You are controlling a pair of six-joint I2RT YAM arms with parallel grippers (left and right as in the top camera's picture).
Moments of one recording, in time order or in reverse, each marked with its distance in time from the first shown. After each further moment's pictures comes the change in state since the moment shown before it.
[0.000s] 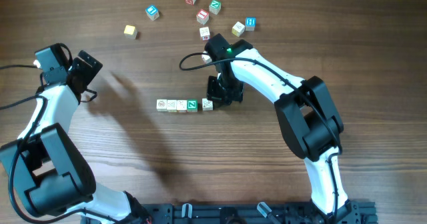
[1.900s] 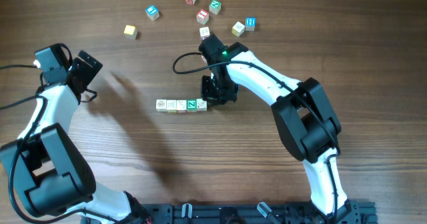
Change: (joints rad) left arm 0.000 0.000 0.000 0.000 0.000 0.000; right arm 0.029 0.000 0.000 0.067 0.000 -0.023
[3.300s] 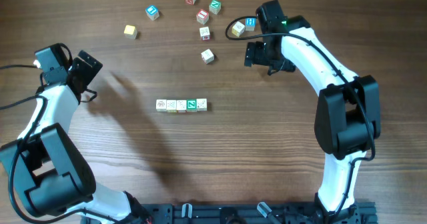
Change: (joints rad) left arm 0.000 0.000 0.000 0.000 0.000 0.000; right arm -0.311 -0.118 0.000 0.051 0.384 -0.233
